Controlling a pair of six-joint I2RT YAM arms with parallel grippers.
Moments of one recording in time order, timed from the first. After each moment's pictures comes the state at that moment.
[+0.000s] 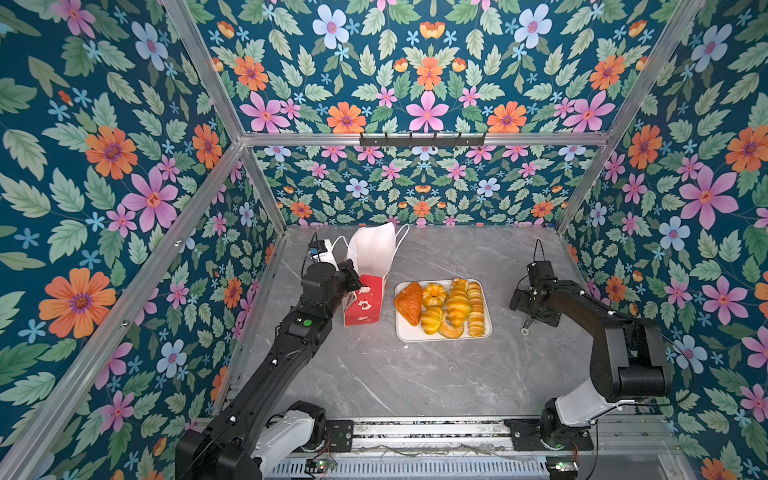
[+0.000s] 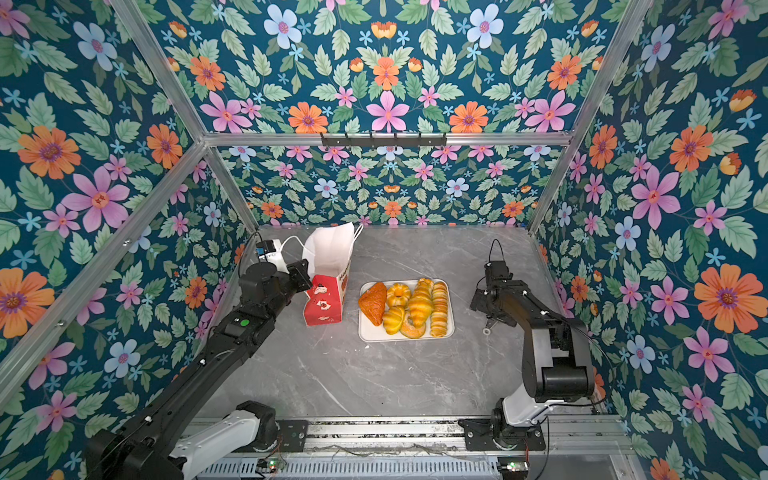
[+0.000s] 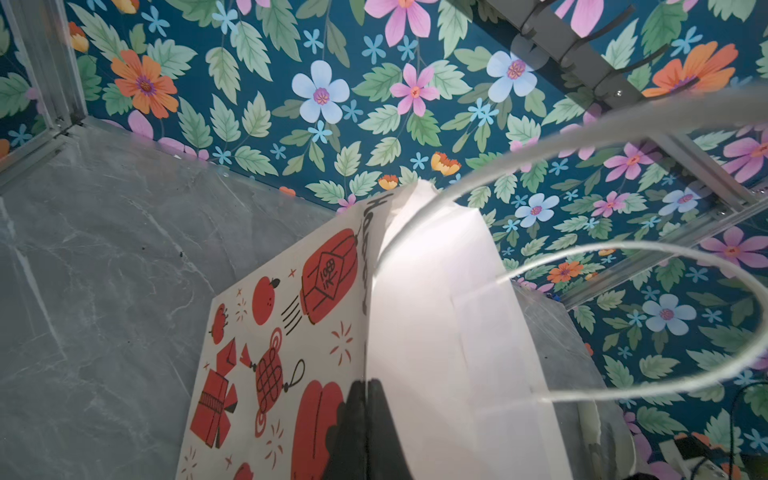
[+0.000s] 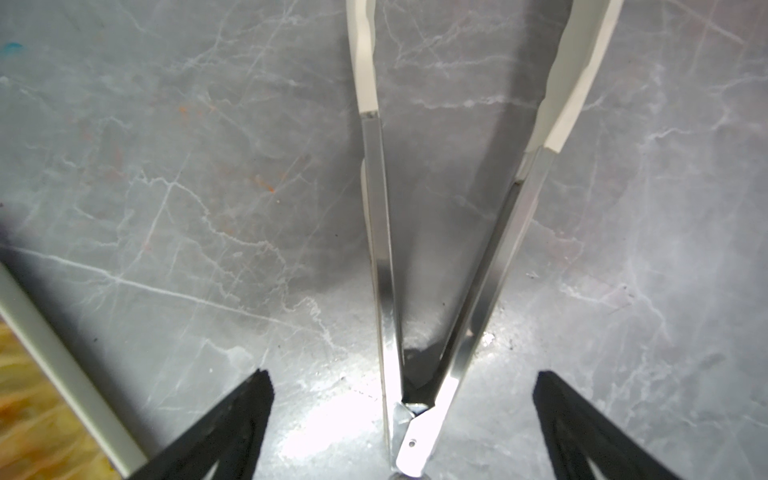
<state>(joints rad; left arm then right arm) -0.35 1.03 0.81 -0.06 -0.12 -0.53 0.00 1.59 0.95 -0.60 0.16 0.46</state>
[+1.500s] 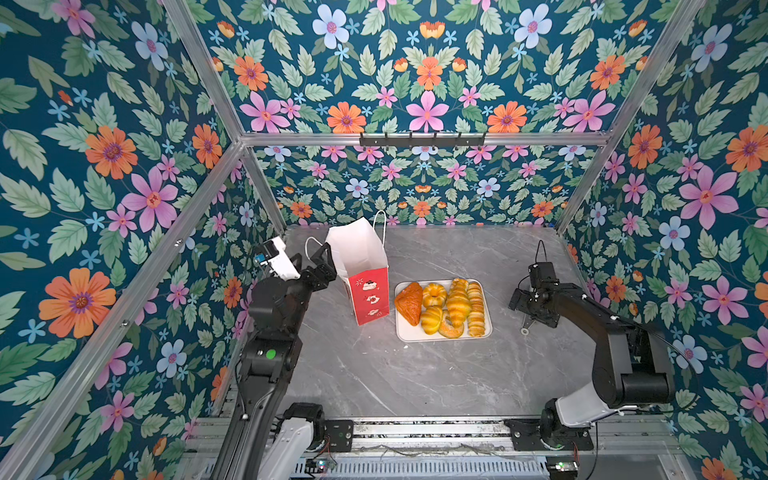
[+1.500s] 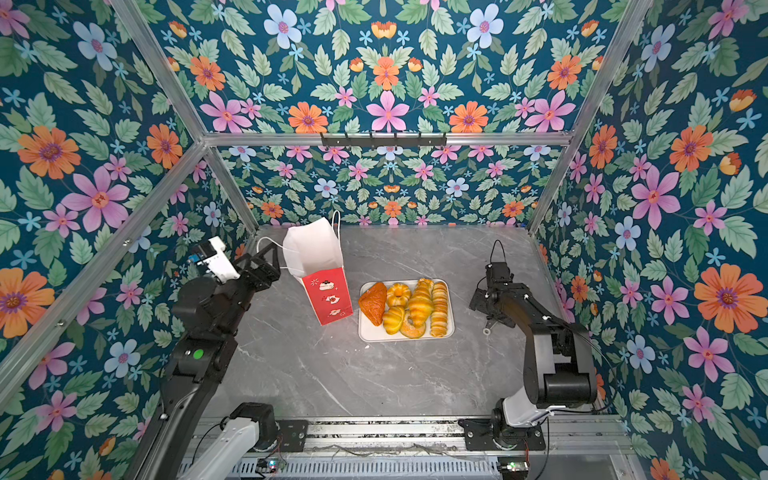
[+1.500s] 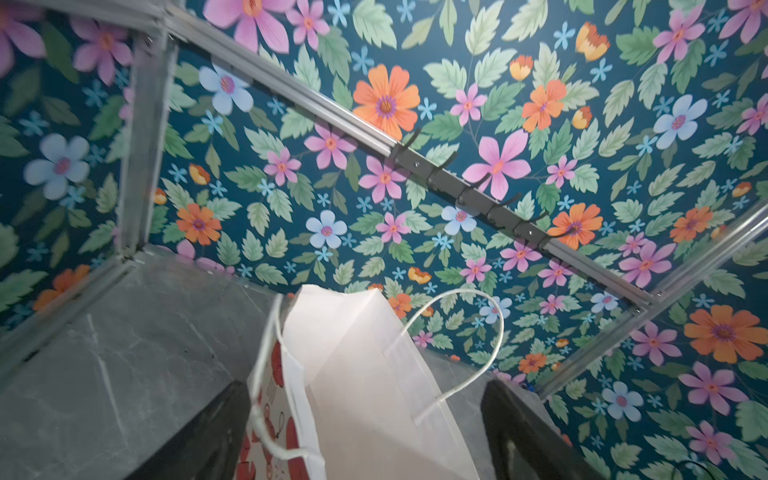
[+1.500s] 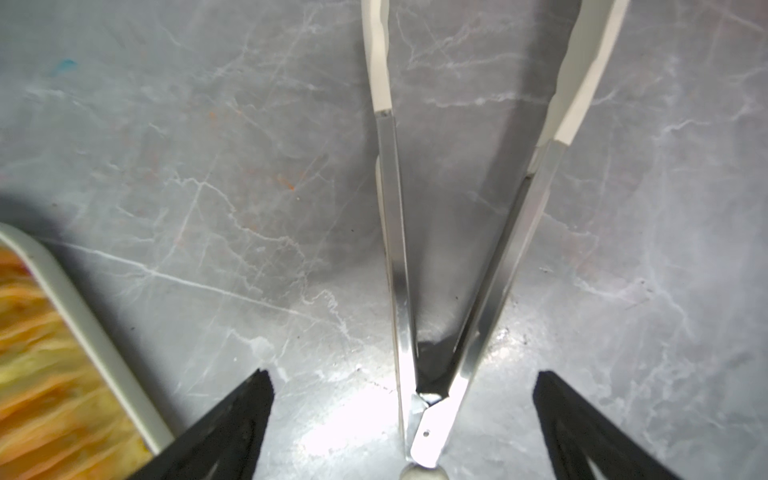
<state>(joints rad) -0.15 0.70 0.84 -0.12 -0.07 -0.48 0.00 1.53 0.91 -0.56 0.13 0.49</state>
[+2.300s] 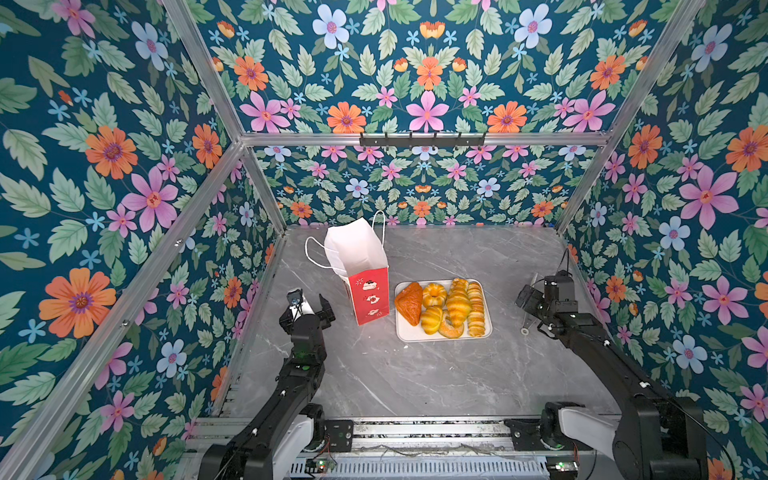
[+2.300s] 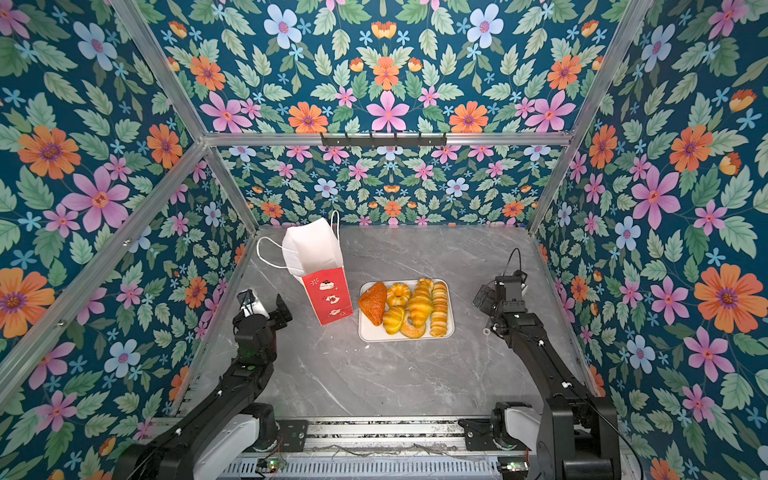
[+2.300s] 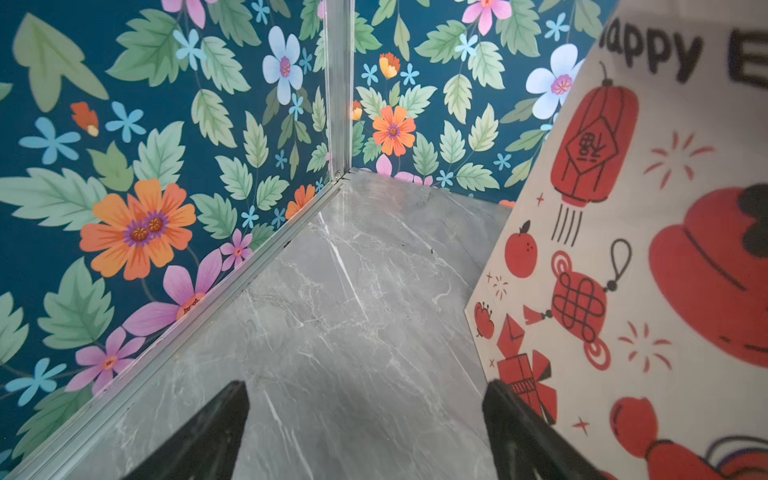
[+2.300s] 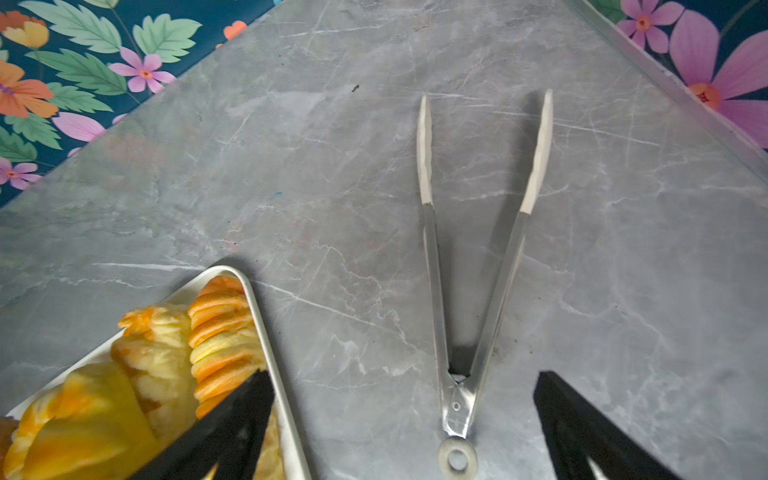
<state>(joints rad) -0.15 0.92 0.19 0.52 -0.47 -0.15 0.02 1.15 0.67 -0.30 0.12 0.52</state>
